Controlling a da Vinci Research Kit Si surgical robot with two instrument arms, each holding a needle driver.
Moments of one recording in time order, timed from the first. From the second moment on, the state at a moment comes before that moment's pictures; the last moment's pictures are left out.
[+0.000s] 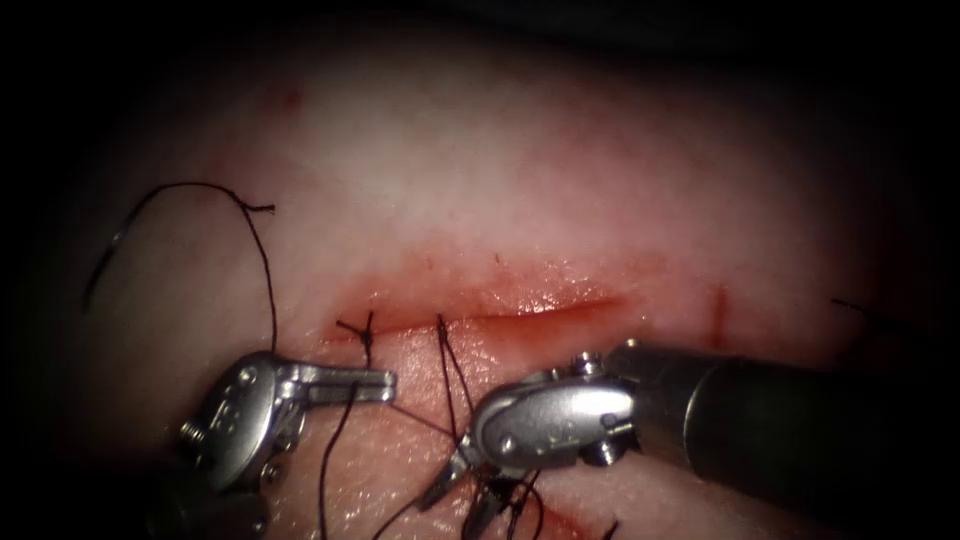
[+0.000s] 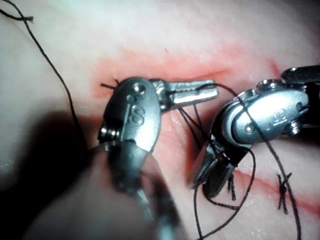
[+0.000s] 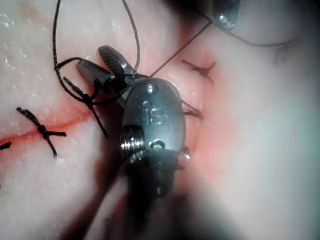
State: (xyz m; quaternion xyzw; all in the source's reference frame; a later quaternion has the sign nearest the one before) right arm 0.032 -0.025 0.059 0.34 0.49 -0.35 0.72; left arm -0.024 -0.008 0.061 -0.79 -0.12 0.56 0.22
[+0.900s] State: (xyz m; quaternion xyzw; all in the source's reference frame) right arm 0.032 -0.014 0.058 0.35 0.54 -0.21 0.73; left arm -0.025 -0.016 0.060 -0.76 -0.14 0.61 0.17
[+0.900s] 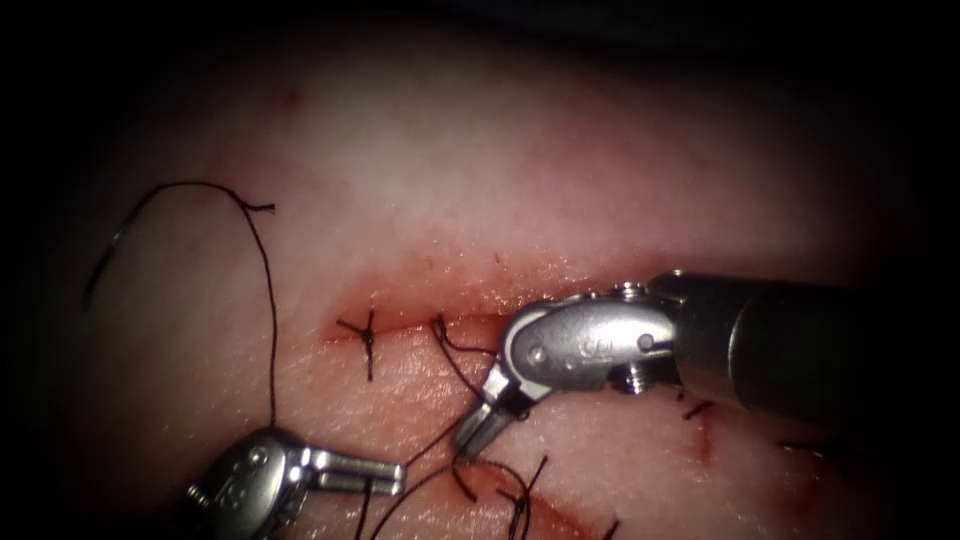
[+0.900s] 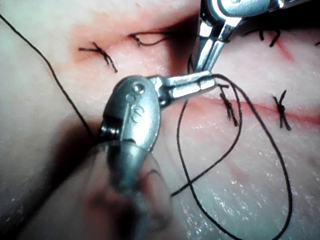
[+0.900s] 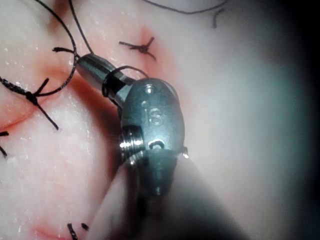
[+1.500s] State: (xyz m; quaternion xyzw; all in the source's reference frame) right arm 0.032 -0.009 0.062 0.34 0.55 -0.15 0.75; left arm -0.026 -0.028 0.057 -0.73 -0.21 0.63 0.14
